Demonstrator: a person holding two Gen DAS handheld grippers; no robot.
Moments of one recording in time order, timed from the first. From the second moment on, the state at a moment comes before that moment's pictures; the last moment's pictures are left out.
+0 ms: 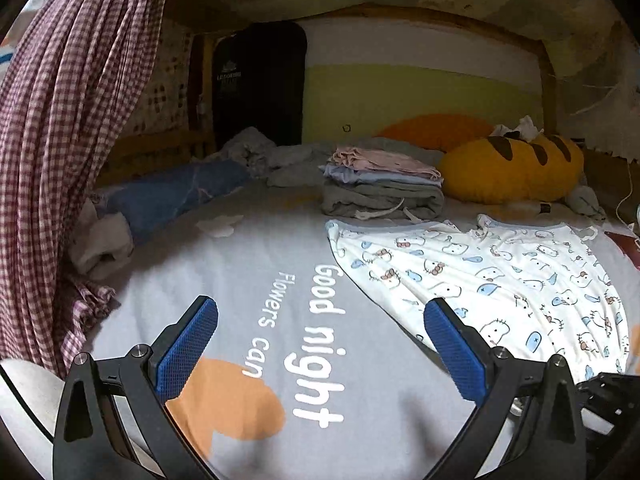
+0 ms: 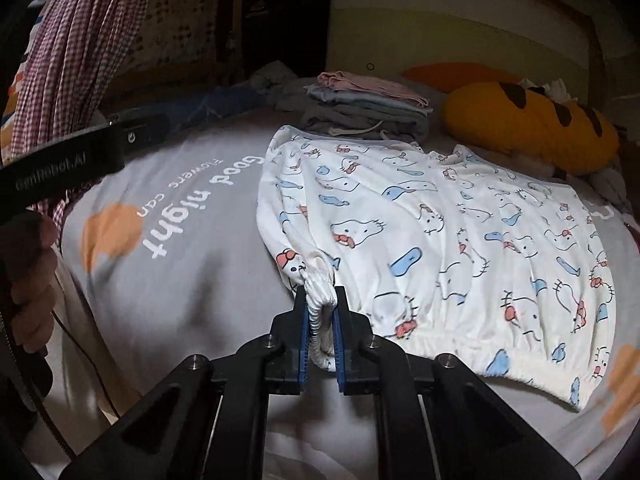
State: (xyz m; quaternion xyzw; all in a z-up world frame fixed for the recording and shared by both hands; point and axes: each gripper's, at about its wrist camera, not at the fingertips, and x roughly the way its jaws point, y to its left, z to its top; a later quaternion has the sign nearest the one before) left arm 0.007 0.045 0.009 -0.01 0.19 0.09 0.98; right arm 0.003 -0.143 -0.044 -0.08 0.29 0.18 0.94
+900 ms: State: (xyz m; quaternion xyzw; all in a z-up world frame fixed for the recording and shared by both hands) left arm 0.282 0.107 0.043 -0.09 0.36 0.00 0.93; right arm 0.094 -0.159 0.031 -0.13 0.24 0.24 0.93
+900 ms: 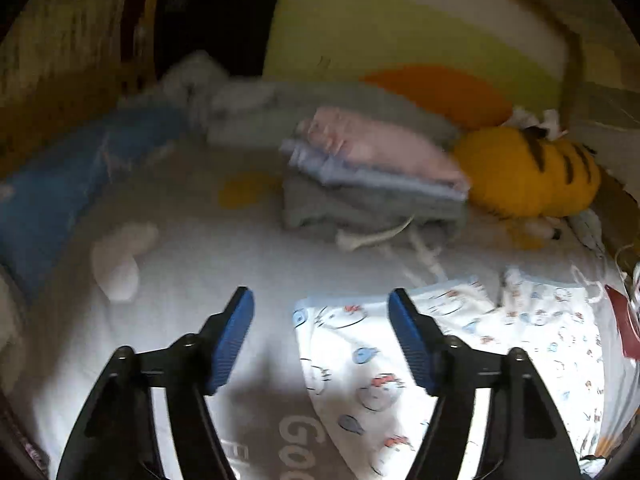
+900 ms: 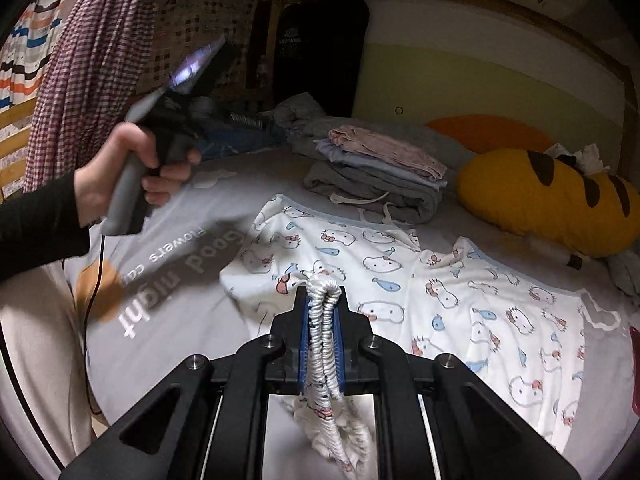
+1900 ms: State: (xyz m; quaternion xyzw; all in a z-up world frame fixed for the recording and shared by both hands) left arm 0.362 0.076 -0.020 -0.01 0.43 -0.02 0.90; right arm 0.084 -0.169 0.008 -0.08 0.26 0.20 0.94
